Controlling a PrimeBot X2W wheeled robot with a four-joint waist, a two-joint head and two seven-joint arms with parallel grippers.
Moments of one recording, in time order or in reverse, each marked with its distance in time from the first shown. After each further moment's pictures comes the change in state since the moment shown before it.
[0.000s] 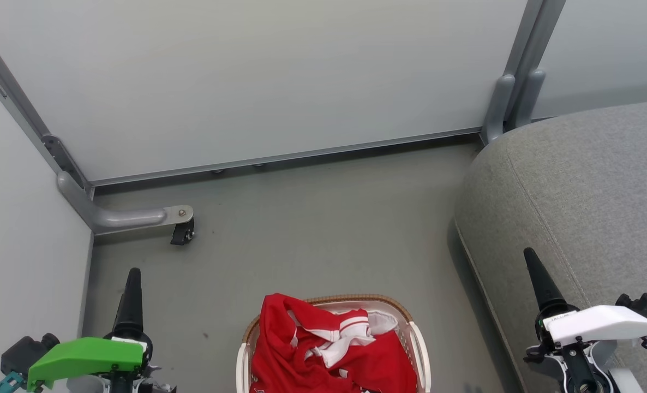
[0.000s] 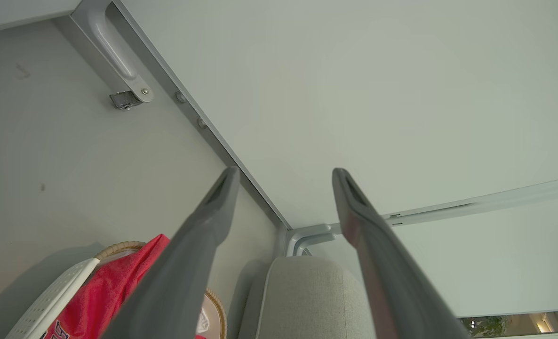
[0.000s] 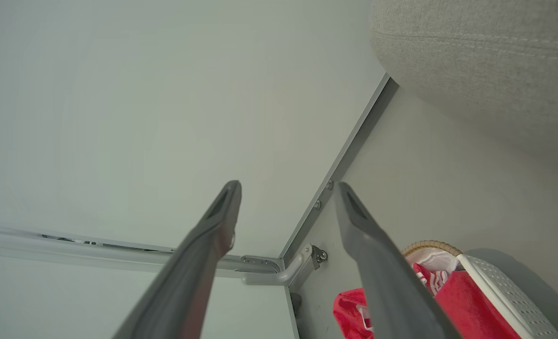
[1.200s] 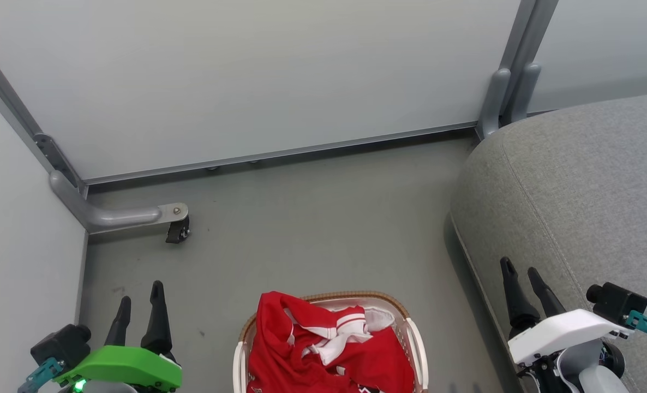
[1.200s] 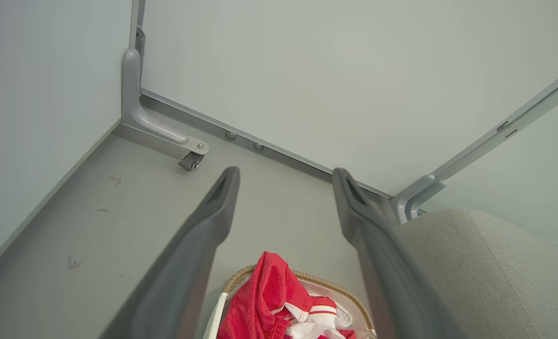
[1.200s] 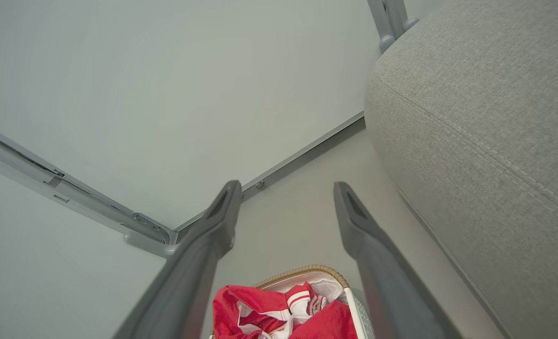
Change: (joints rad) left arm 0.021 0.015 -0.062 0.040 0.582 0.001 -0.124; right arm -0.001 0.000 0.058 0.035 -0.574 0.000 -0.122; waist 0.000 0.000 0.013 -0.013
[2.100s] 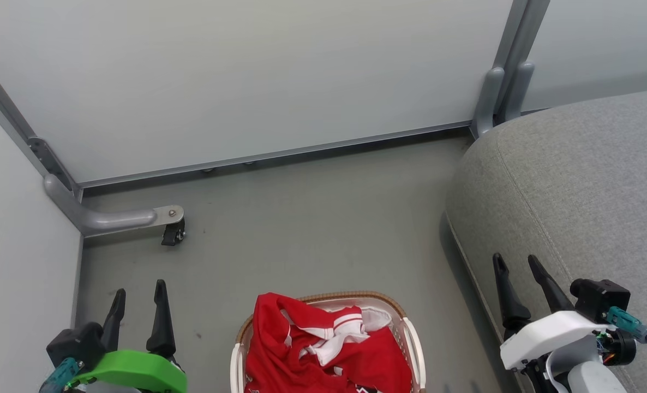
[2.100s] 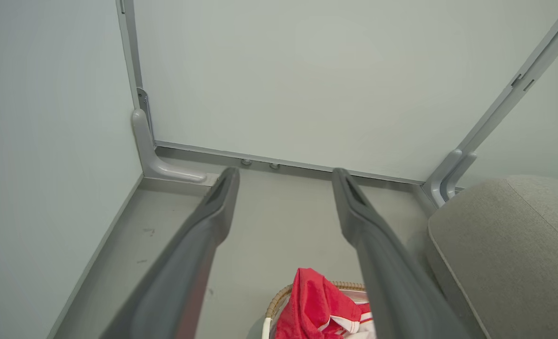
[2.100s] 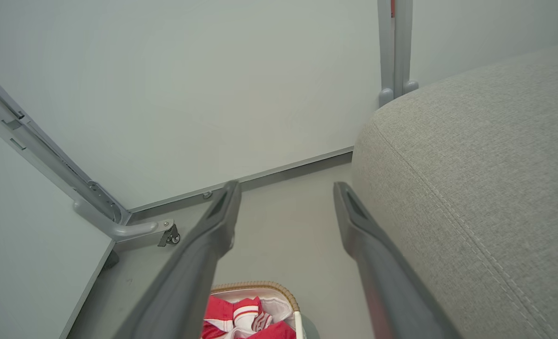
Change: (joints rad) left arm 0.019 0.000 0.000 -0.030 0.271 0.008 -0.070; right arm 0.000 0.008 -0.004 -0.020 -0.319 0.000 -0.071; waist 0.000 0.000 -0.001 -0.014
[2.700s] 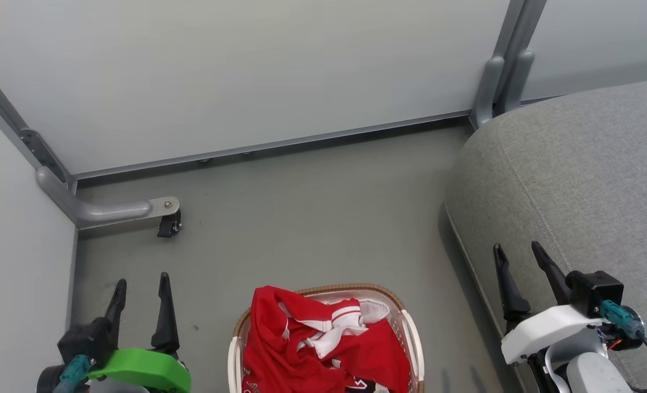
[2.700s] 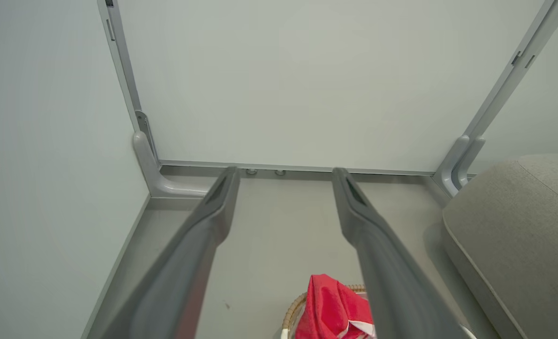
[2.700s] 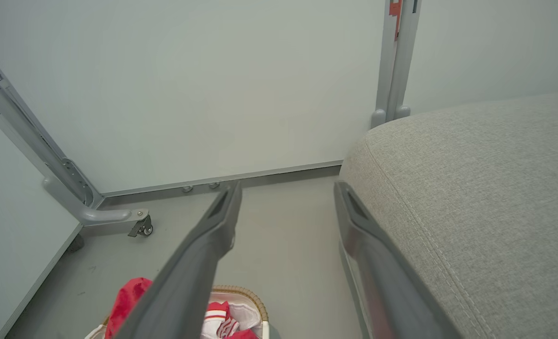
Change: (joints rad) left arm -0.007 -0.010 0.014 -0.019 0.128 -0.009 -0.039; right arm -0.025 -0.001 -0.021 0.001 -0.160 0.000 -0.039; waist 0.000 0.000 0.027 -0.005
